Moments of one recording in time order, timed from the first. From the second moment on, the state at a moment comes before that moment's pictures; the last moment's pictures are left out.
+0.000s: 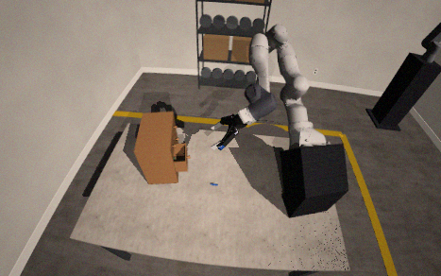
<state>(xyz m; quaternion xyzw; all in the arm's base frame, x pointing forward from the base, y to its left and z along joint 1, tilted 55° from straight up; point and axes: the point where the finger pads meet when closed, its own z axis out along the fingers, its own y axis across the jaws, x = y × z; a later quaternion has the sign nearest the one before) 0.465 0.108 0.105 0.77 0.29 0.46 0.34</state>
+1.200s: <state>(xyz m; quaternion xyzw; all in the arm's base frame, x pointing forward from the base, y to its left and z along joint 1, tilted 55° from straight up) 0.452 0.138 0.110 0.88 0.14 0.13 0.43</state>
